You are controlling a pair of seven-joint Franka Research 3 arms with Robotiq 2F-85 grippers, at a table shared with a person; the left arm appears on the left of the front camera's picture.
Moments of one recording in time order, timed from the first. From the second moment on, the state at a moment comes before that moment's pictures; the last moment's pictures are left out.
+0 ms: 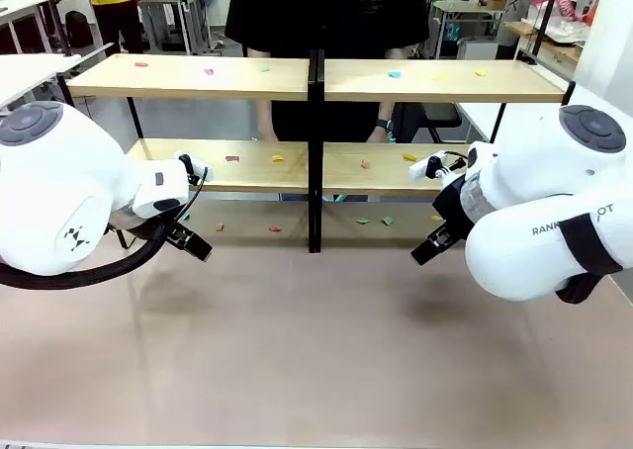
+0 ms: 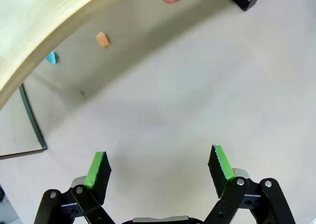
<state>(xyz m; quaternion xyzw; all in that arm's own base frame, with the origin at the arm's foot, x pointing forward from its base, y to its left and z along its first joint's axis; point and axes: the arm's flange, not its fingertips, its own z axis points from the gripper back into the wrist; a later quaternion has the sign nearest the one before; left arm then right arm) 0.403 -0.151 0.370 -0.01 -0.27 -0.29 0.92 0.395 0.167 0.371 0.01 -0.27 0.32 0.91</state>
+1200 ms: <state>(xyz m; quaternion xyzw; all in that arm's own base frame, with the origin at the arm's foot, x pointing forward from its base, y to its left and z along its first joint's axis) 0.401 -0.156 0.376 -0.02 -0.27 -0.30 0.91 0.393 0.168 0.375 0.02 -0.28 0.32 0.91</state>
